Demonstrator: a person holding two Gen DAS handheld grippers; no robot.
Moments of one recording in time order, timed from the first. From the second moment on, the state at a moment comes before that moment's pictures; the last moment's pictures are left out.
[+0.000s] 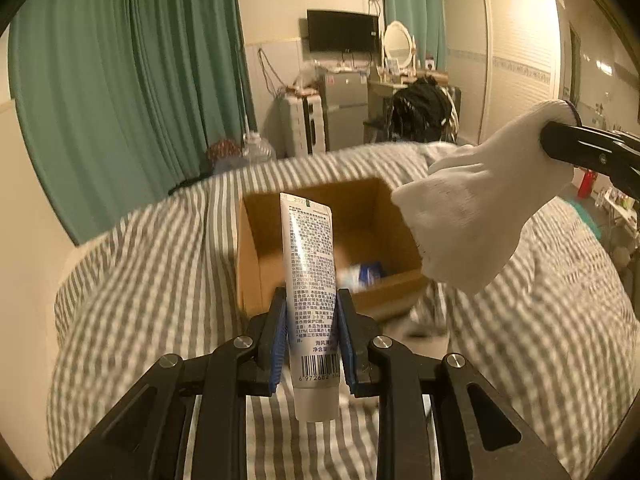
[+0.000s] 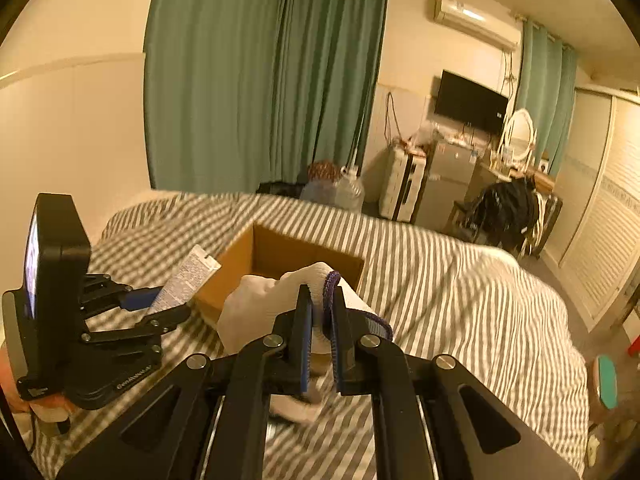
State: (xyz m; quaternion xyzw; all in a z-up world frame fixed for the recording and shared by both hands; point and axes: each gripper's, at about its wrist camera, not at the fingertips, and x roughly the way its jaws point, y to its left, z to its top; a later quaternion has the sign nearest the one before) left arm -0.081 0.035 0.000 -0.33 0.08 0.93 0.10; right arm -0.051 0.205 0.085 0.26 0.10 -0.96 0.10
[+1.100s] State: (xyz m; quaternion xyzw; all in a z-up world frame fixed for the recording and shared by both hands) left arm -0.269 0.047 -0.075 -0.40 0.07 0.91 0.11; right arm -0.268 0.185 -0.030 0.37 0.07 -0.91 0.14
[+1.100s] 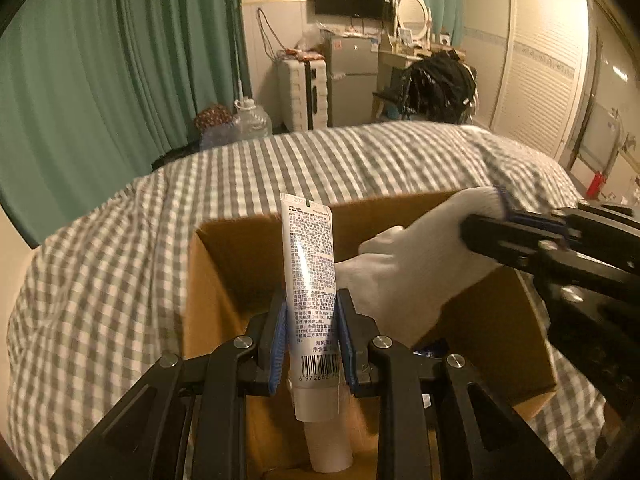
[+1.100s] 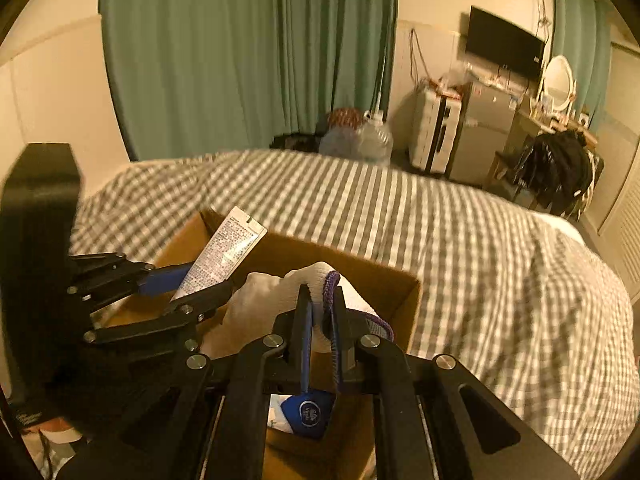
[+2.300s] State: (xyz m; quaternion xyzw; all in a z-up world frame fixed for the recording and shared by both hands) left arm -0.173 0.026 0.058 -0.33 0.07 0.94 0.08; right arm -0.160 0.218 0.104 0.28 0.03 -0.95 0.11
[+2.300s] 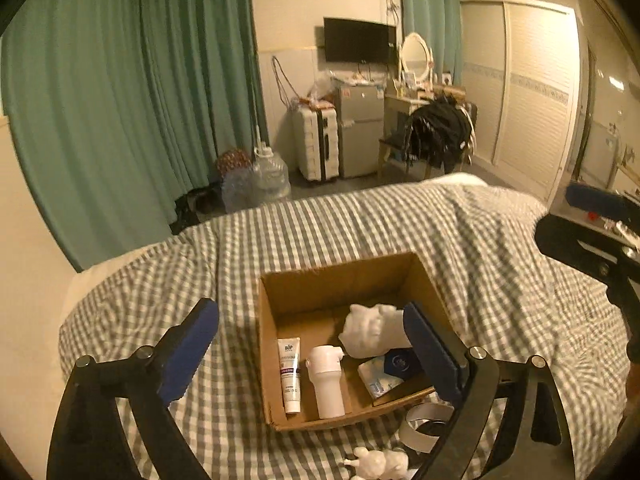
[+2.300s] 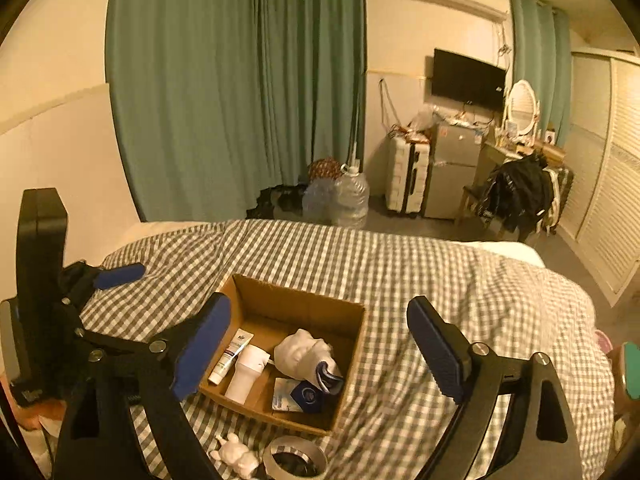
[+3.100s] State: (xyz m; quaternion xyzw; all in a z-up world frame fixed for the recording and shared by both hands) left arm -0.071 -0.011 0.056 -0.27 0.03 0.96 0.03; right arm -0.040 0.206 0.094 0.30 0.06 -0.95 0.07
